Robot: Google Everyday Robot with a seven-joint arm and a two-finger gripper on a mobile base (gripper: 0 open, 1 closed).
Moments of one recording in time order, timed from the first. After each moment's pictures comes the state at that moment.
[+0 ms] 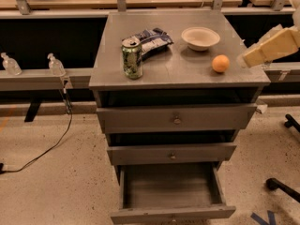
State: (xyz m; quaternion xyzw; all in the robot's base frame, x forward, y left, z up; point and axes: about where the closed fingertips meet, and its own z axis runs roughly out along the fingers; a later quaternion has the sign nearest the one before) arm 0.541 -0.252 1.040 -0.40 0.78 -0.05 0.47
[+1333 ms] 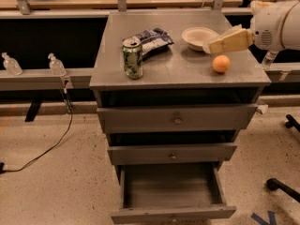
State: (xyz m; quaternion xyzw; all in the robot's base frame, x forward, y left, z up) arm 0.633 -0.211 1.010 -0.35 0.73 0.06 0.58
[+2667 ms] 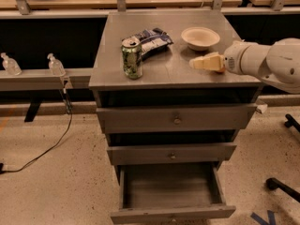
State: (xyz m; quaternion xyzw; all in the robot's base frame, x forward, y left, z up) arm 0.725 -0.230 0.879 -0.22 0.79 0.08 0.57
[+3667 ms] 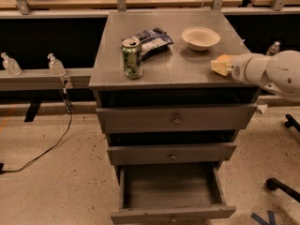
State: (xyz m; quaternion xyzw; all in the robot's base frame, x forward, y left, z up) arm 0.733 -0.279 0.833 -0.16 0.82 0.05 0.54
